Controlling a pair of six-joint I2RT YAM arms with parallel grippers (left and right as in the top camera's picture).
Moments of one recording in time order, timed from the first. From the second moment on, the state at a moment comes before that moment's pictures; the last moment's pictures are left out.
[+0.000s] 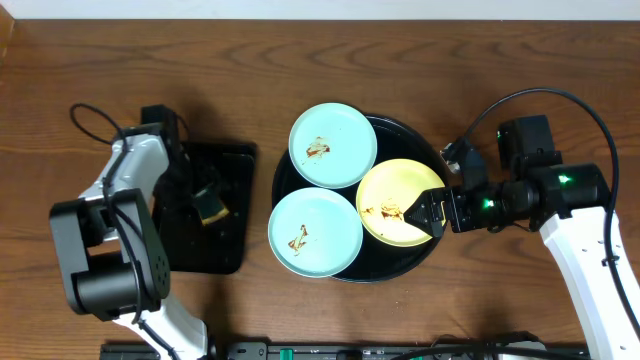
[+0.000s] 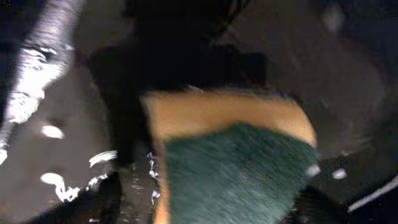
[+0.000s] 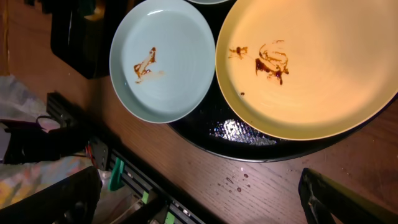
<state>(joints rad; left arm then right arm) 0.20 1.87 1.15 -0.87 0.12 -0.42 0.15 1.28 1.15 -1.21 -0.58 -0.02</state>
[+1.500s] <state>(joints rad) 0.19 1.87 1.15 -0.89 0.12 -0.40 0.15 1.28 1.15 -1.22 -0.50 -0.02</state>
